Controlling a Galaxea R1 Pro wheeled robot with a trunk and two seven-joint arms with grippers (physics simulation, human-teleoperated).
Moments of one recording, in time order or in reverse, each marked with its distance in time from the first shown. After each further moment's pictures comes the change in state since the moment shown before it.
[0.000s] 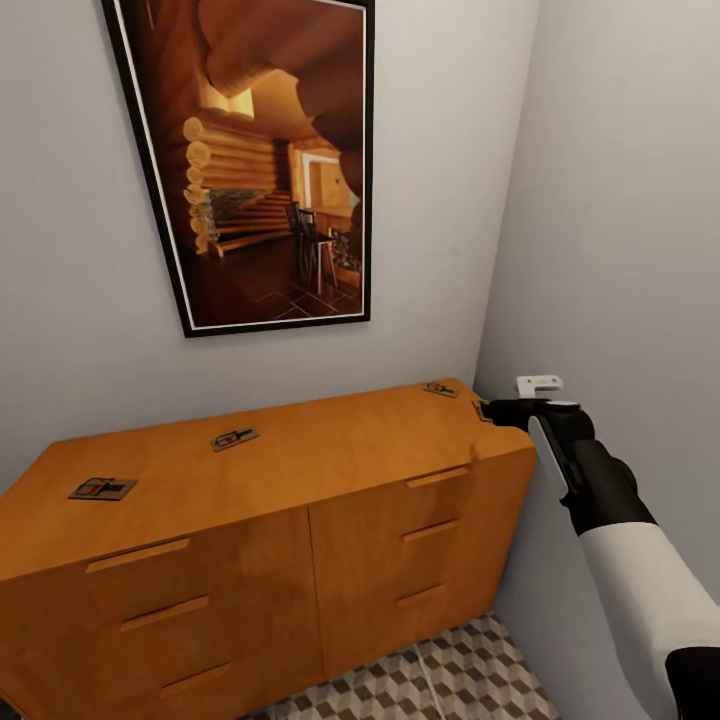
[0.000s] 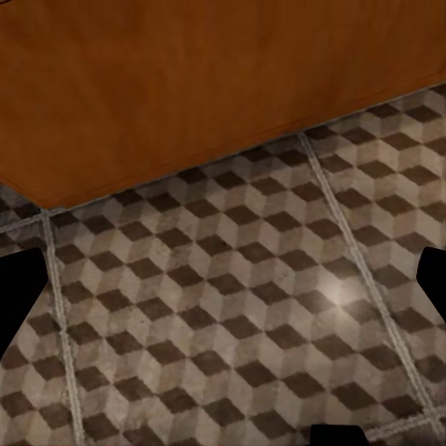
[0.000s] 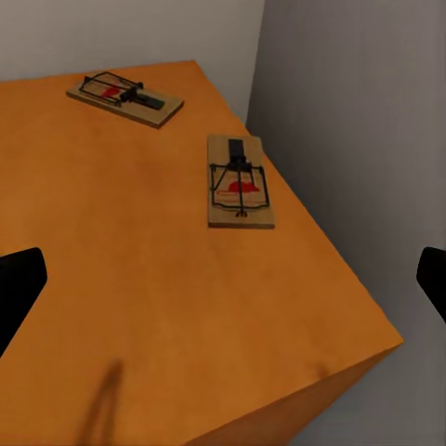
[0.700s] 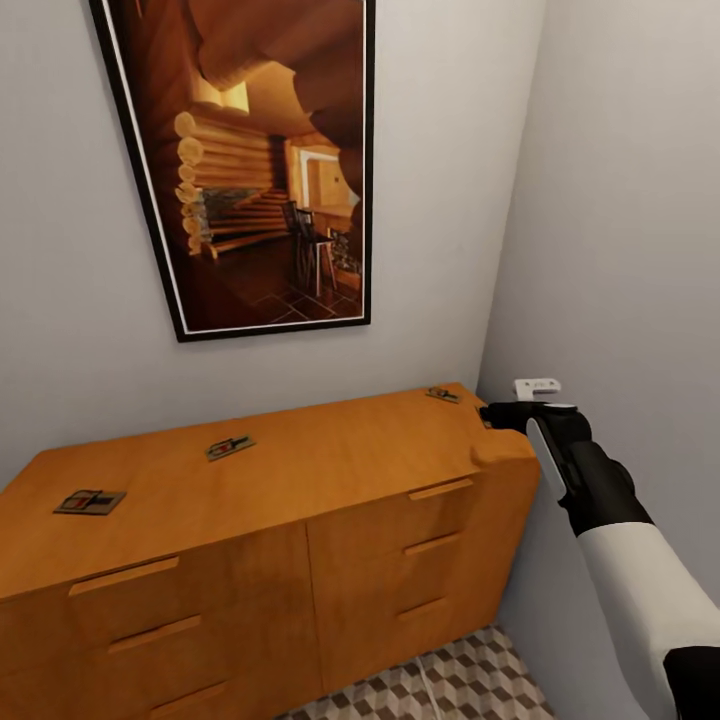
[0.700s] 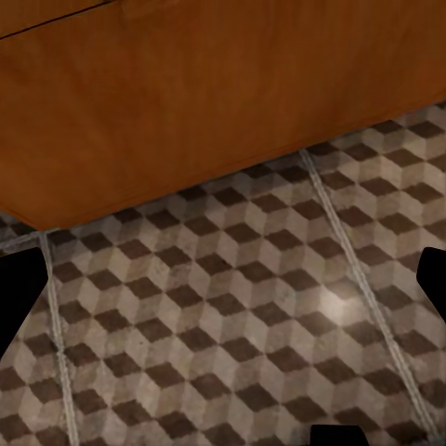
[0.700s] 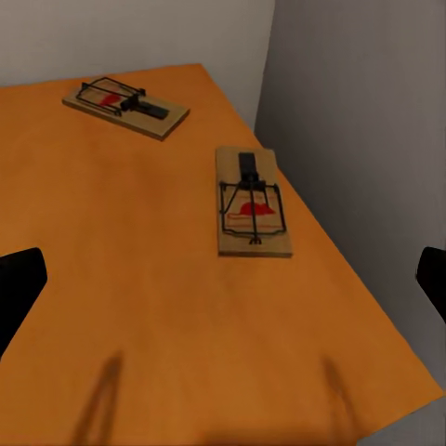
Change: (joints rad) left arm 0.000 0.000 0.000 0.000 0.000 0.000 0.000; right arm 0.000 0.003 0.000 0.024 -0.004 -0.012 0.004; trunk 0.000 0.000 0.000
